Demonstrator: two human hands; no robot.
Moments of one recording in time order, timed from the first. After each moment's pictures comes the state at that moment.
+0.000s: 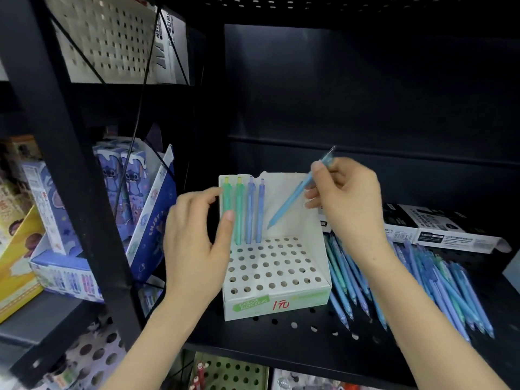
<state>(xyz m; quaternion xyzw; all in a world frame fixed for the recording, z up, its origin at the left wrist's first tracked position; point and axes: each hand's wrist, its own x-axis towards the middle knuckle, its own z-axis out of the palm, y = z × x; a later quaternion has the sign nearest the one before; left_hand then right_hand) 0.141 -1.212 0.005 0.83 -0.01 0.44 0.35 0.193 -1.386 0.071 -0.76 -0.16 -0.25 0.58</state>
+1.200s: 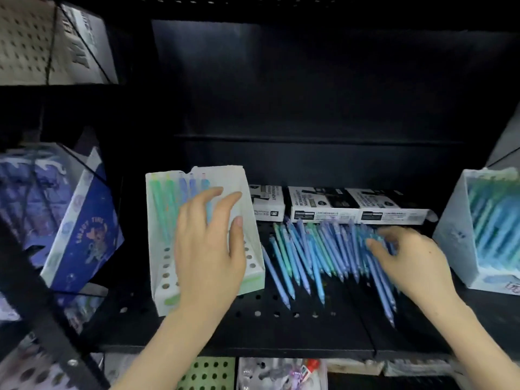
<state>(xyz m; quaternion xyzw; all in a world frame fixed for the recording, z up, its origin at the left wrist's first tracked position) 0.141 -1.296 0.007 0.85 -0.06 0.46 0.25 0.178 -1.568 -0.015 -0.95 0.05 -0.26 0.17</state>
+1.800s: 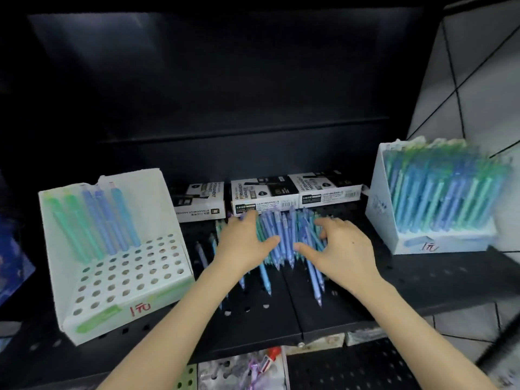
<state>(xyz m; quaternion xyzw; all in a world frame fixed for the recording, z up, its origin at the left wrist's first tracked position) 0.208 -1.418 -0.008 0.97 -0.10 0.03 0.22 0.179 -1.591 -0.044 -0.95 0.00 -0.27 0.15</state>
